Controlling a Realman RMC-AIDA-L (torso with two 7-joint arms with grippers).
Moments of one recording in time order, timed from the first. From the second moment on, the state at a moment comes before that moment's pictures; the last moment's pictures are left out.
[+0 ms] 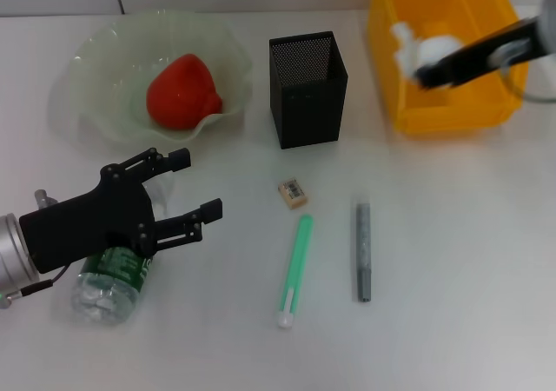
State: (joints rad) left arm -0.31 -2.07 0.92 0.52 1.60 1.57 -1.00; right arm 0.52 2.08 -1.39 -1.74 -2.70 -1.49 2.93
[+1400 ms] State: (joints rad) left arm -0.26 -2.08 0.93 0.71 1.51 1.67 -1.27; right arm 0.14 2.08 -1.13 -1.44 -1.68 -1.26 1.73
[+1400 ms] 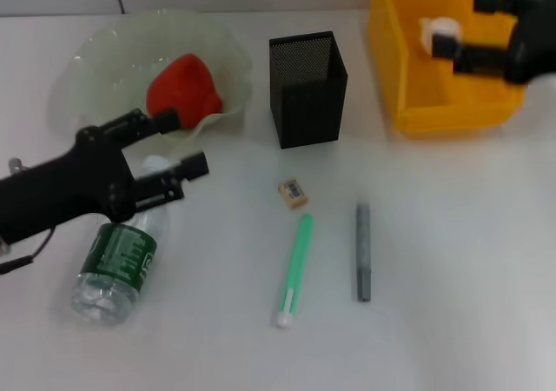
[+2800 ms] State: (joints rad) left arm -0.13 -2.08 1.66 1.71 2.58 1.13 -2.88; right arm 0.14 2.08 -1.06 -0.75 -1.69 -1.64 1.09
